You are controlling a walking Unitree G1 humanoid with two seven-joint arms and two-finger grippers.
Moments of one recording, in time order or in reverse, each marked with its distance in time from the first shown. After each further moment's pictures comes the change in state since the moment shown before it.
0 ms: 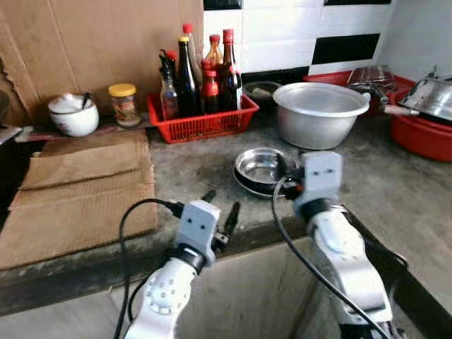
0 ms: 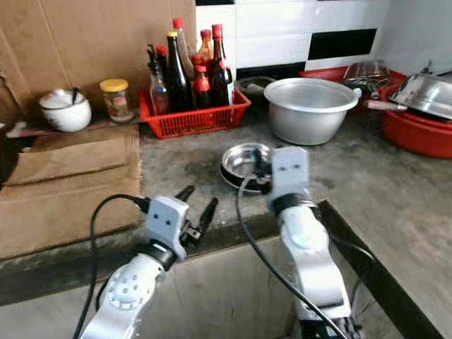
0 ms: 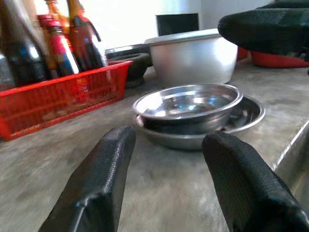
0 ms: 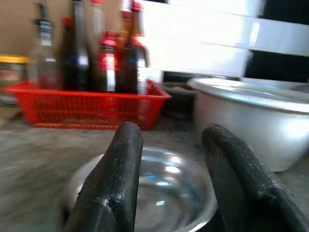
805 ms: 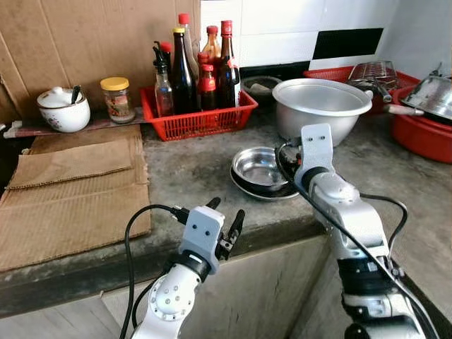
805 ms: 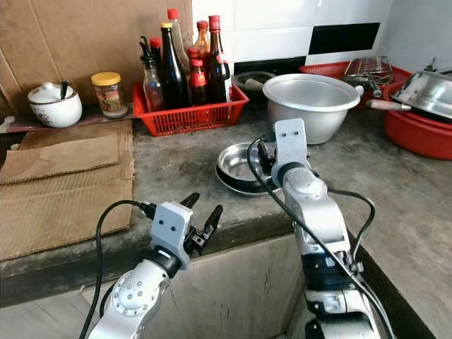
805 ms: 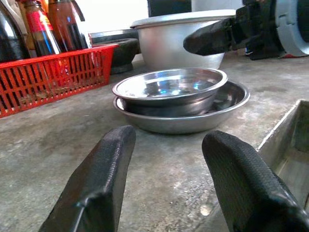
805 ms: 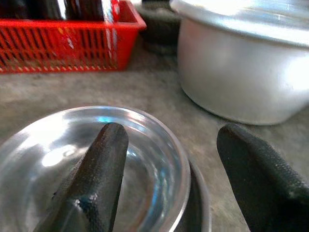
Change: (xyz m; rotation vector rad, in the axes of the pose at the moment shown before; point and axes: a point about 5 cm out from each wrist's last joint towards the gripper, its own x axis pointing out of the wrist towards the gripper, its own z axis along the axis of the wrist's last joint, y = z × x) left arm -0.004 -0.012 -0.006 -0.027 0.032 -0.031; right arm 0.050 -0.030 0.001 0.020 0.361 -0.048
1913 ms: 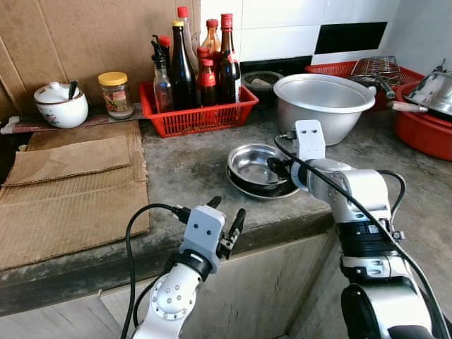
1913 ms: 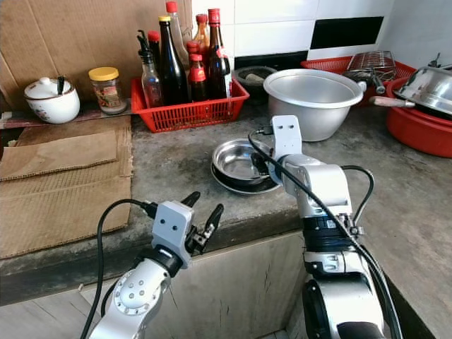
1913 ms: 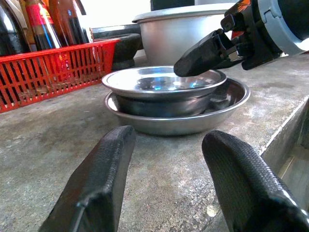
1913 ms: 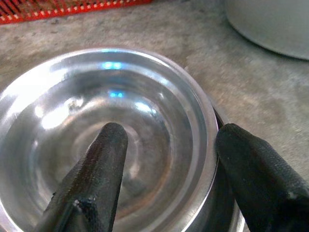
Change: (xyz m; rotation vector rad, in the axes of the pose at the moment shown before) left arm 0.000 0.000 0.000 0.009 0.000 0.005; right arm 0.009 0.009 0.005 0.112 0.280 0.155
